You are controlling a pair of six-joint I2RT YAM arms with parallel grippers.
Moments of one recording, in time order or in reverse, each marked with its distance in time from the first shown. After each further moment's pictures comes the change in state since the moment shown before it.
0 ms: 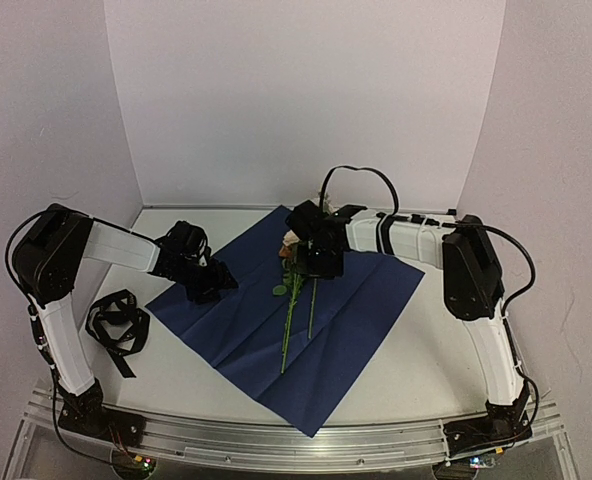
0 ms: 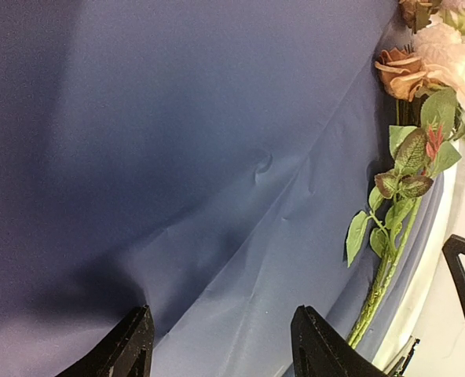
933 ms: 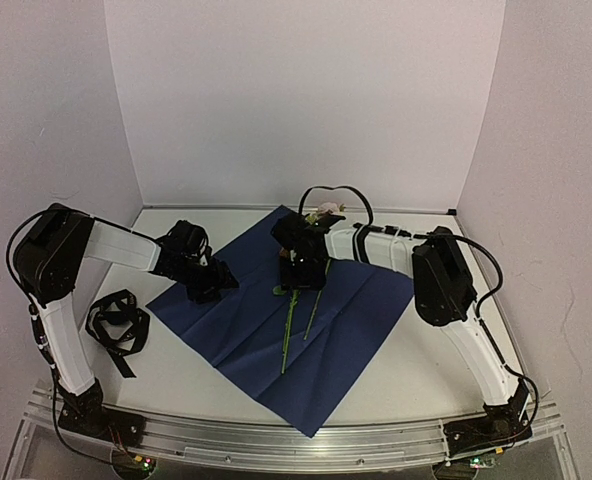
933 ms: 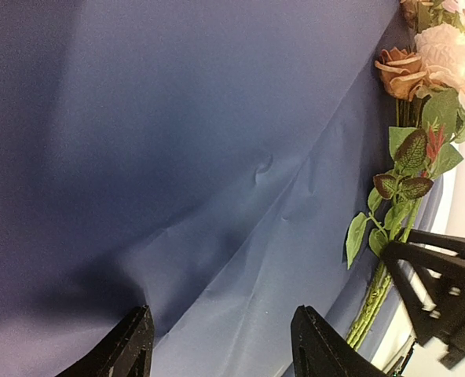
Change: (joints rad) left arm 0.000 0.006 0.011 -0.006 0.004 0.001; right arm 0.013 0.195 0.220 -0.065 -0.139 -0.064
